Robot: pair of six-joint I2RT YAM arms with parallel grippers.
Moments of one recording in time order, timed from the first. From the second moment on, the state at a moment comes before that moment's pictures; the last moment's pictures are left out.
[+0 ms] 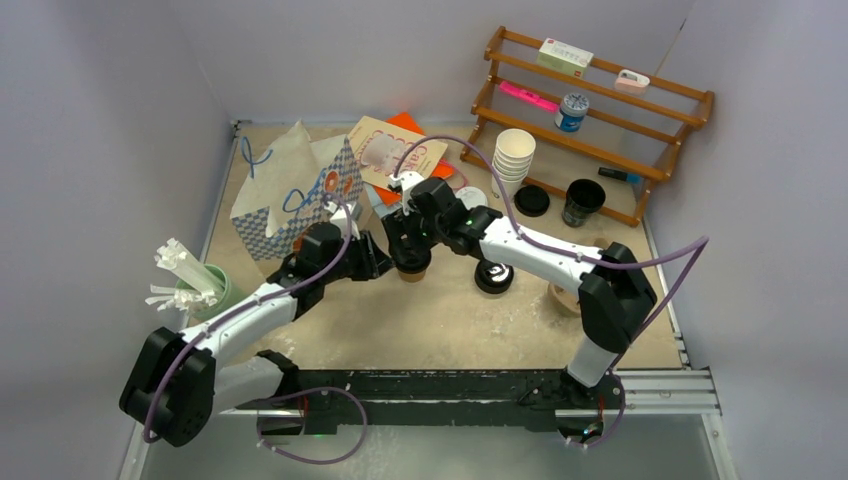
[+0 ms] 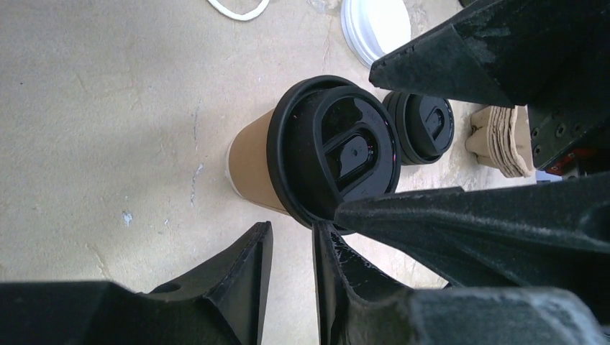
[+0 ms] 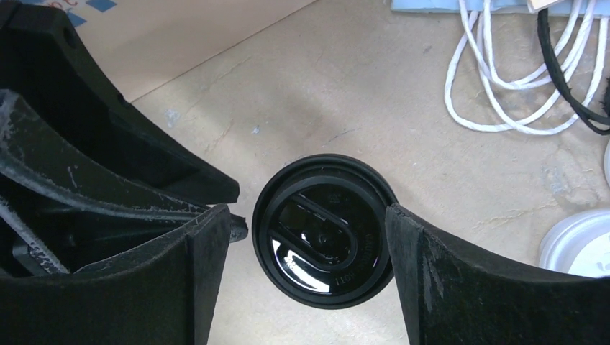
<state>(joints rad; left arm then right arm) -0.49 1.12 0.51 0.09 0.25 -0.61 0.84 1.70 1.31 -0.33 -0.05 0.22</state>
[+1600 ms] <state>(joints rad) -0.48 1.29 0.57 0.22 0.31 -0.62 0.85 1.65 1.24 -0.45 0.01 0.20</state>
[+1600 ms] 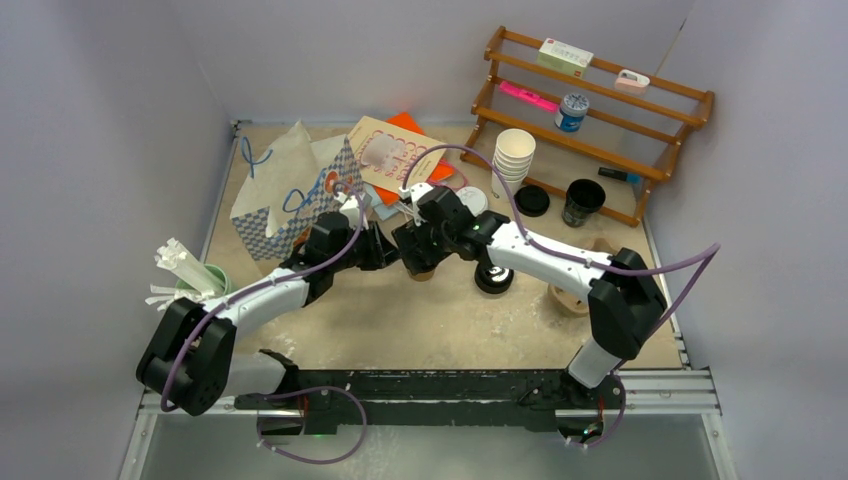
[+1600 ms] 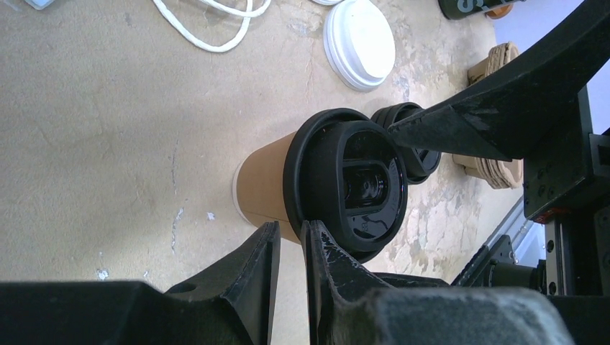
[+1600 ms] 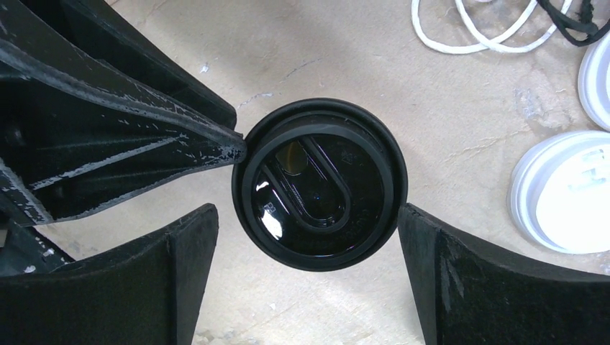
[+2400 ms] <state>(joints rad) -0.48 1.25 0.60 0.18 0.31 -0.60 0.85 1.68 1.28 -0.45 0.03 0.18</state>
